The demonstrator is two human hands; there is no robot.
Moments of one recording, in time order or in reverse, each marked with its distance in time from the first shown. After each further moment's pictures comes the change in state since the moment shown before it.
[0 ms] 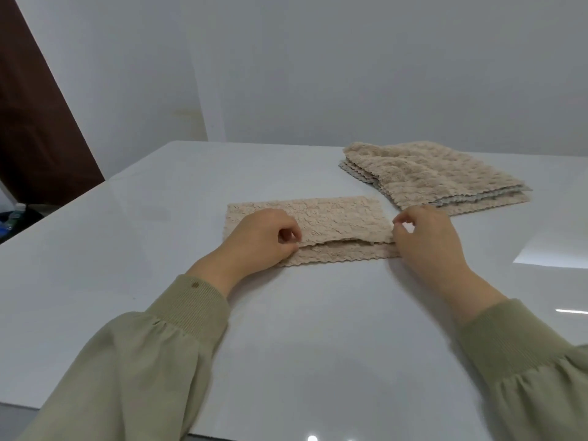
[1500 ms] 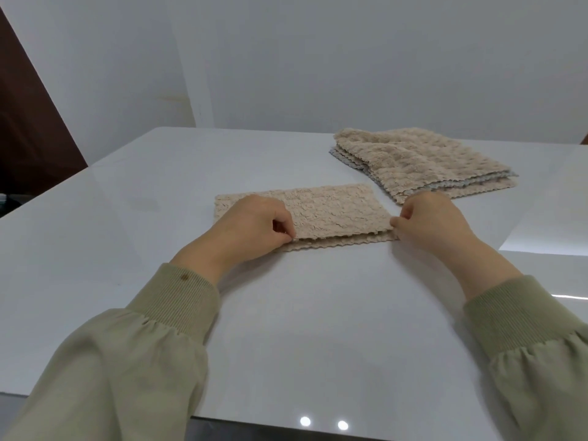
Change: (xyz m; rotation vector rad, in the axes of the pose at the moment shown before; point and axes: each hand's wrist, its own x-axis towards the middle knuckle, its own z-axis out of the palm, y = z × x) left_hand -0.009 0.019 -0.008 -0.048 -0.048 0.020; right_hand 0.008 0.005 -0.027 -0.217 -0.222 0.034
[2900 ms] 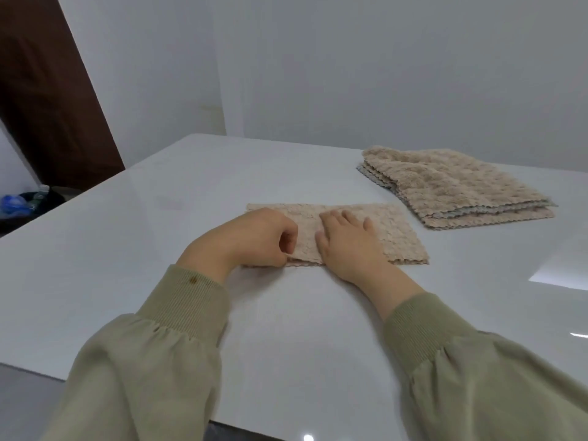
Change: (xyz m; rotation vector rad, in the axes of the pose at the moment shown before) left_hand -0.010 -0.007 -0.029 0.152 -0.264 -0.215; right_hand 0.000 -0.113 0.066 0.022 -0.100 -0.328
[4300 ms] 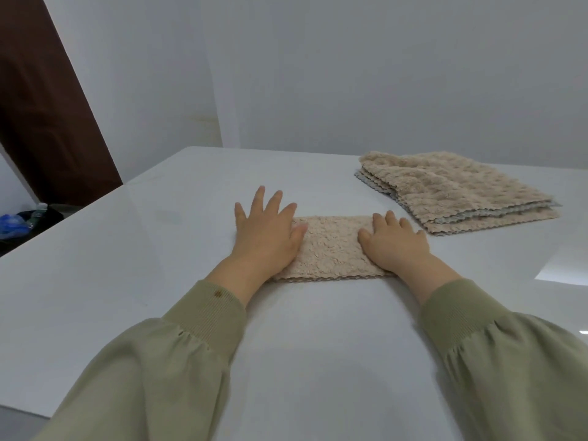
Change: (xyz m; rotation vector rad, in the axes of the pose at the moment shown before) left_hand 0.039 -0.003 0.027 0.249 0.302 -0.180; right_hand 0.022 0.065 -0.009 -0.178 -0.193 0.357
